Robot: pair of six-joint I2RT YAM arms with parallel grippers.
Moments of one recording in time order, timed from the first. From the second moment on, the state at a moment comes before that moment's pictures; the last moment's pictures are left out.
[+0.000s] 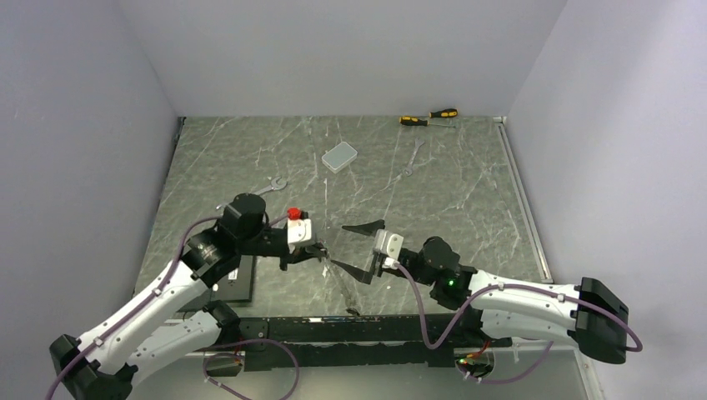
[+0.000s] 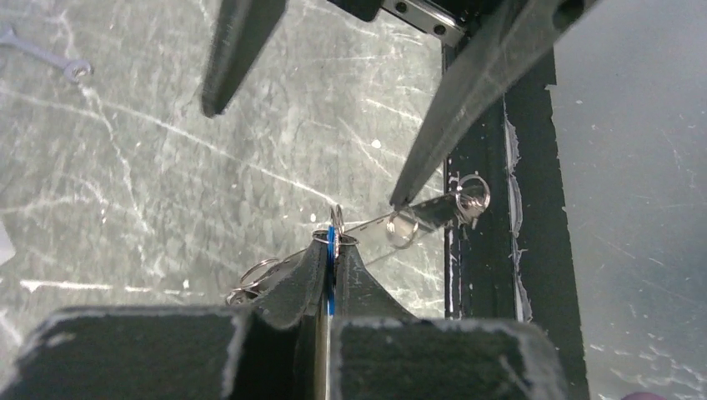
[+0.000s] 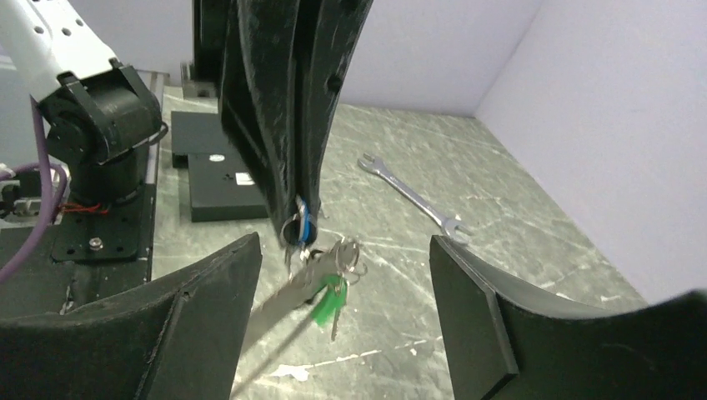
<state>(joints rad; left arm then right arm) -0.69 0.78 0.73 -0.37 0.74 0.38 1.13 0.94 0.40 0.72 -0.18 -0.28</state>
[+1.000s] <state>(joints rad) -0.69 1.17 1.11 -0.63 0.44 0.47 1.15 0.88 0.23 0.90 0.19 -0.02</state>
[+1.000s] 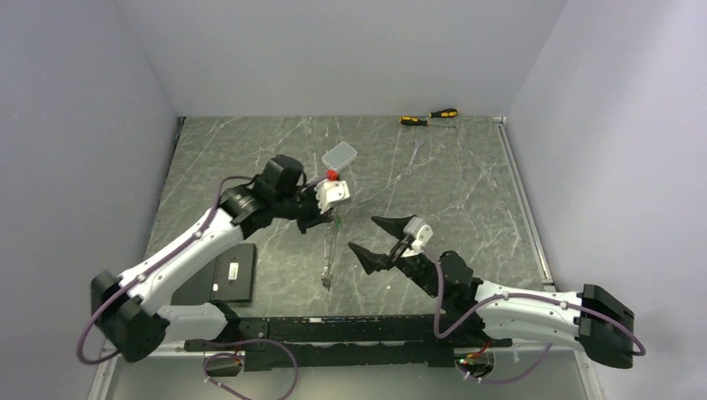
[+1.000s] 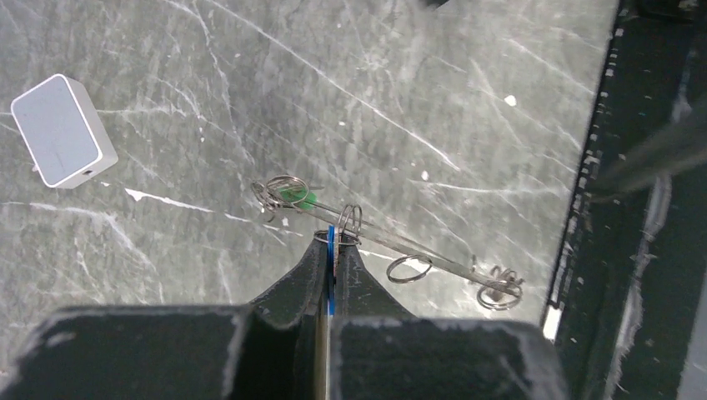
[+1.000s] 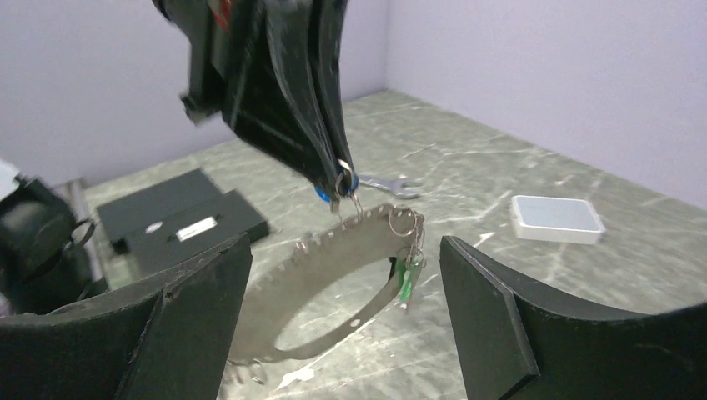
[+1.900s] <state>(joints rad) -0.56 1.81 1.20 -0.65 -0.07 -0.07 1.15 0.37 0.14 0.49 0.43 0.09</state>
